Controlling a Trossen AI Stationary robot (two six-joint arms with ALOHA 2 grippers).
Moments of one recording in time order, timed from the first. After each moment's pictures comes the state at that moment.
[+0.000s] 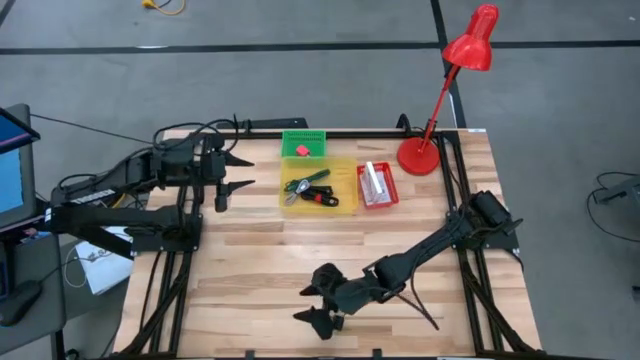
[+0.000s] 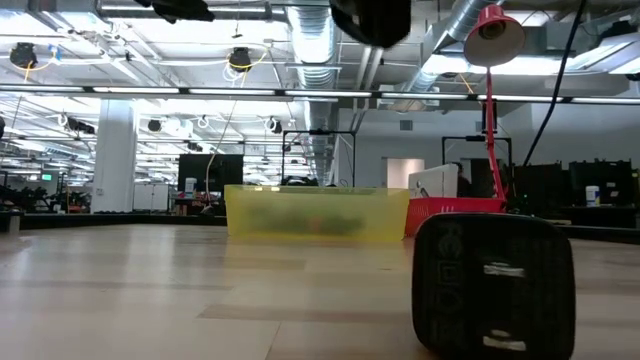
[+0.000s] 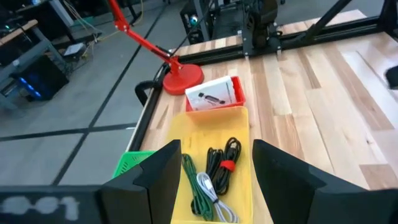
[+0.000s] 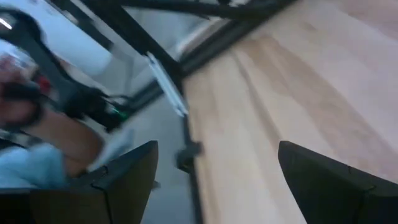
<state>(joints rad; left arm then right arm) 0.25 0.73 0.93 -0.54 0.02 0.30 0.54 1.95 1.40 0.10 0.29 0.82</state>
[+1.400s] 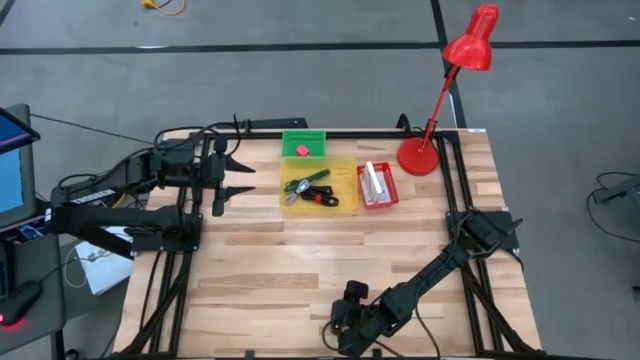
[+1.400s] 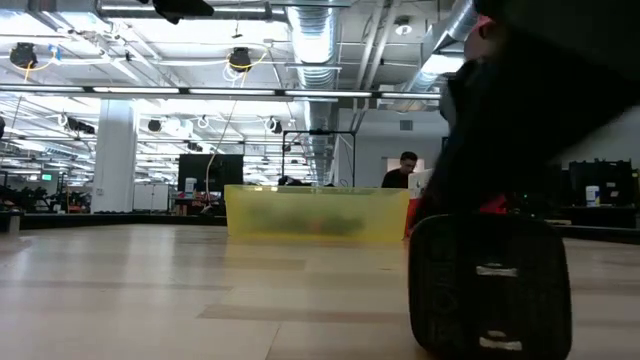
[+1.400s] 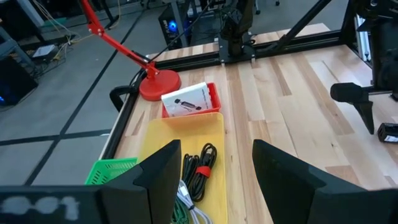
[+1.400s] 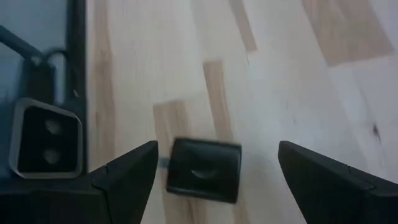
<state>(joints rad) 0.25 0.73 0.93 -0.54 0.12 0.27 0.69 2.10 1.41 -0.33 0.35 0.76</state>
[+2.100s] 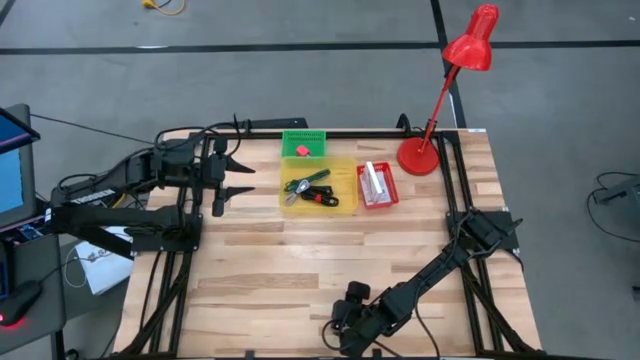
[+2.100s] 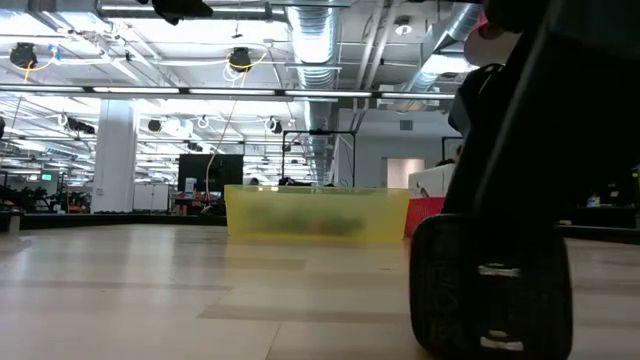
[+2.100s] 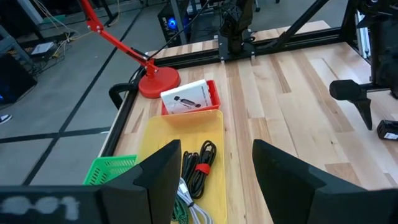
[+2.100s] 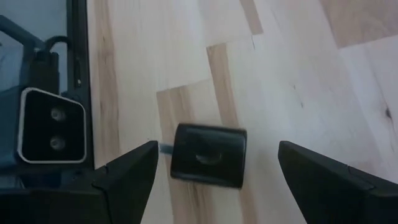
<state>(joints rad) 0.25 0.73 0.93 -0.55 0.12 0.27 0.69 2.10 1.41 -0.36 0.29 0.79</state>
